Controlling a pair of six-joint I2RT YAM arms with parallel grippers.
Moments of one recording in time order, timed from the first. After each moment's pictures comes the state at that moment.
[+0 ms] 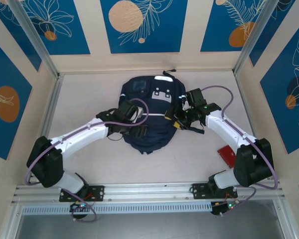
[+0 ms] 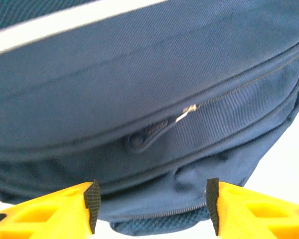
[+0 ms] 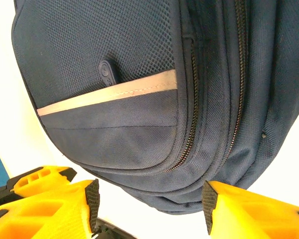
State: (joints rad) left arm -0.74 1.50 1.11 -0.62 0.07 -0.31; right arm 0.35 1.41 1.03 -0.62 -0.48 0.93
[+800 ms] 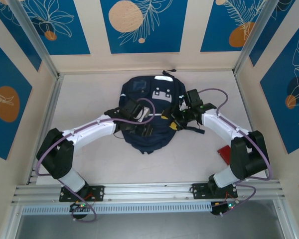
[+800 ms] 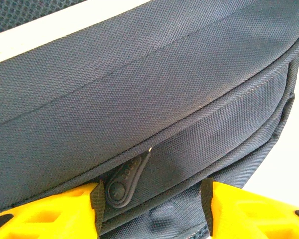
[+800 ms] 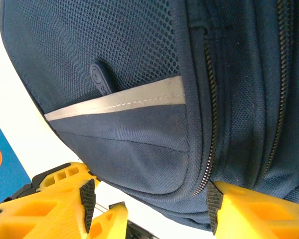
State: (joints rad) left arm -0.74 1.61 1.15 -0.56 0.16 -0.32; right arm 0.35 1.50 1.02 -0.53 -0.55 1.00
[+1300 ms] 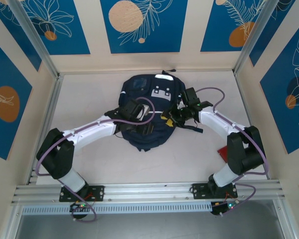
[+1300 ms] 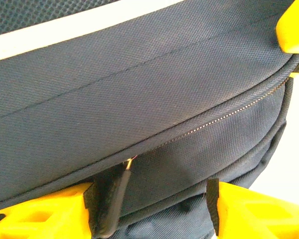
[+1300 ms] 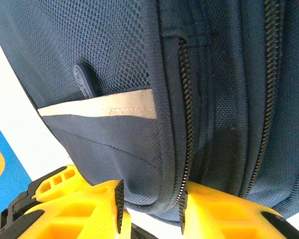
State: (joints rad) left arm -0.75 1.60 1.13 -0.47 0.10 -0.34; right arm 0.37 1.55 1.06 -0.51 -0.55 1.03
